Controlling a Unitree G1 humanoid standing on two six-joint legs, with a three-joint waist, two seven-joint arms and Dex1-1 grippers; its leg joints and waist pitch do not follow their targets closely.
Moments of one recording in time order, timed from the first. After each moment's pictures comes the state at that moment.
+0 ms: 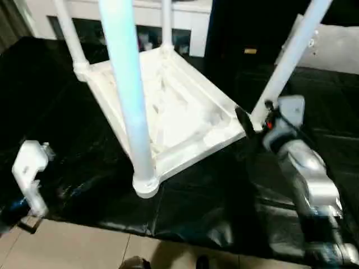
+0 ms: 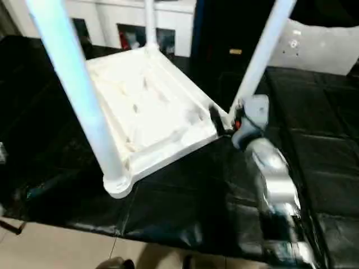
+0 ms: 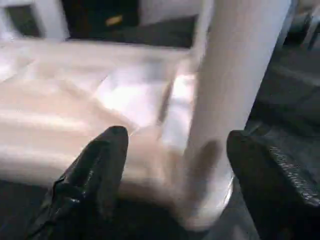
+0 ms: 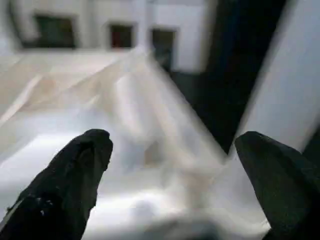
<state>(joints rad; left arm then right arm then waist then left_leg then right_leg) 0.08 0.62 0.28 -0.37 -0.53 0.41 -0.97 -0.28 -0.27 -0.06 0.11 0.21 0.22 0.39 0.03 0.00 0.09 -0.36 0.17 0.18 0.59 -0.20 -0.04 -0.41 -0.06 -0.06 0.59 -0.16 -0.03</state>
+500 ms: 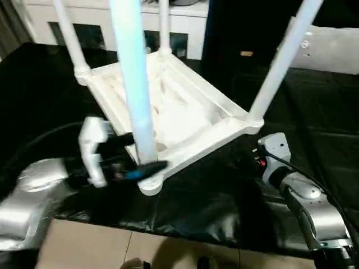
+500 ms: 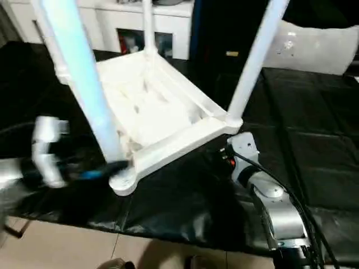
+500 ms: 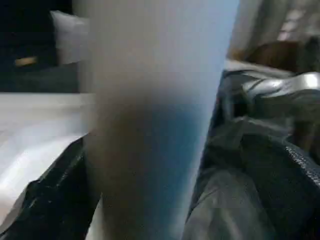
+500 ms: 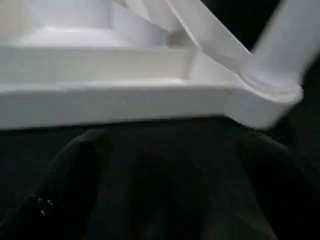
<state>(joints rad) -0.18 0.48 0.01 -0.26 -0.53 0.43 -1.00 -0.17 -0.33 0.02 0.07 0.11 0.36 0.35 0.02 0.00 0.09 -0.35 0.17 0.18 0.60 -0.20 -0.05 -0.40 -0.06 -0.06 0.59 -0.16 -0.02</state>
